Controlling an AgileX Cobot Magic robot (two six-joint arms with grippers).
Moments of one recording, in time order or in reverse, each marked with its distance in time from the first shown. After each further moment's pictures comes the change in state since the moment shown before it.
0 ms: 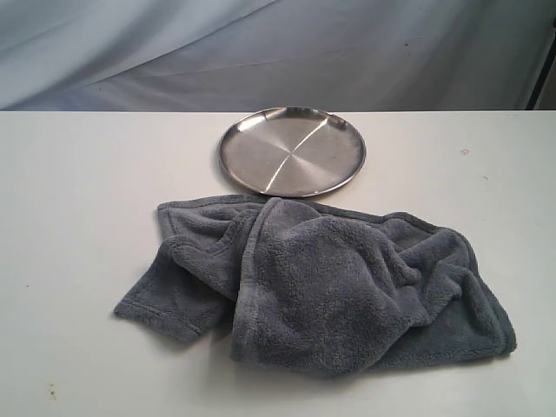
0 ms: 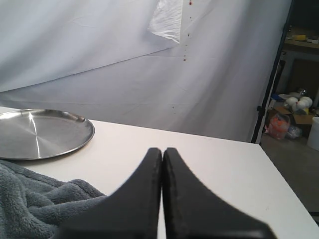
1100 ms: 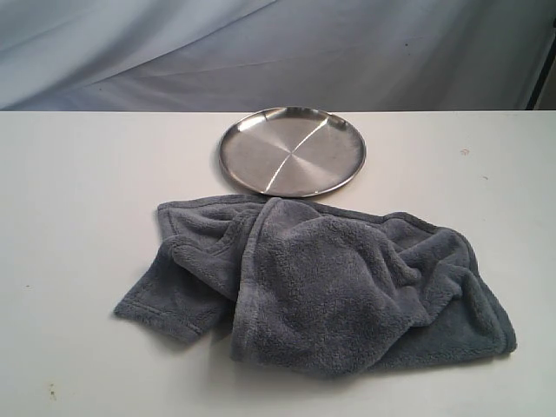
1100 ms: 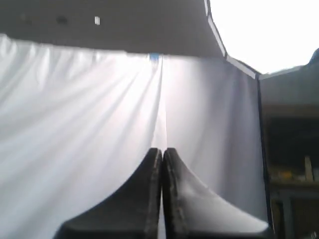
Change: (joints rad) left arm 0.000 0.000 0.000 0.000 0.000 0.000; right arm 0.000 0.000 0.000 0.006 -0.575 0.092
